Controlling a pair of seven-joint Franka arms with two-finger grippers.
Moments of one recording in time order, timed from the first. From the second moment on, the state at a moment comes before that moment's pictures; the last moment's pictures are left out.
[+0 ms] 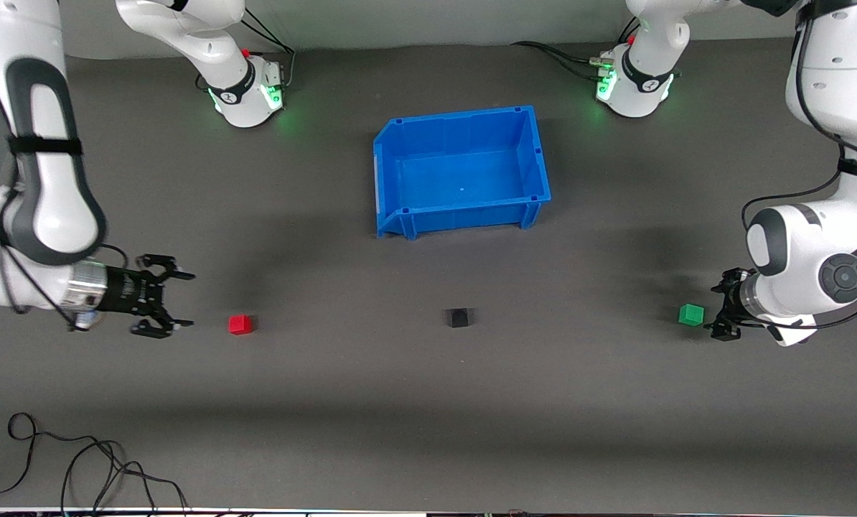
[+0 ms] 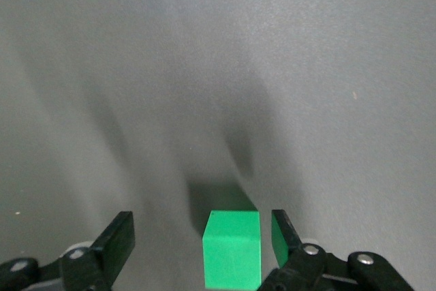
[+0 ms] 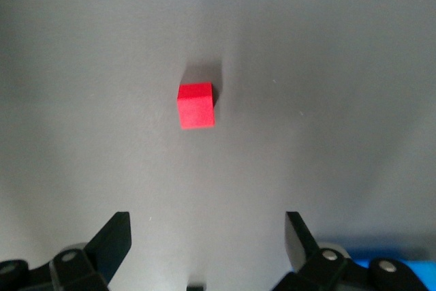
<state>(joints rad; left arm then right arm) 0.11 0.55 0.01 -1.89 0.01 2.35 -1.16 0.07 0.40 -0.19 -1.85 0.61 2.02 1.05</state>
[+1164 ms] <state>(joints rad) 0.10 0.59 -0.01 -1.88 0.01 2.41 -1.18 0.07 0.61 -0.18 -1.86 0.80 2.24 0.84</state>
